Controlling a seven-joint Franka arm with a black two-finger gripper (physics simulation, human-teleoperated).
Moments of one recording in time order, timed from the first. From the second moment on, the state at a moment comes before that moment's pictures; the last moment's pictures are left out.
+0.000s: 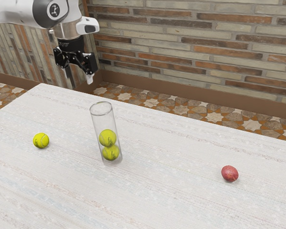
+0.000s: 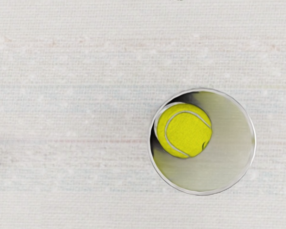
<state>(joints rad) -0.31 0.09 0.34 -1.51 0.02 1.60 0.02</state>
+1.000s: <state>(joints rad) 0.10 0.46 0.43 -1.83 -0.16 2.13 0.23</state>
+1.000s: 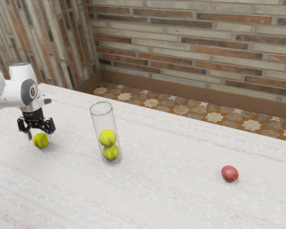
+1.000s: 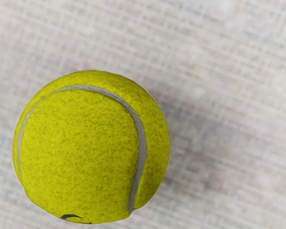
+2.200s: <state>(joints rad) -0.09 0.36 0.44 -1.70 -0.16 2.20 0.33</state>
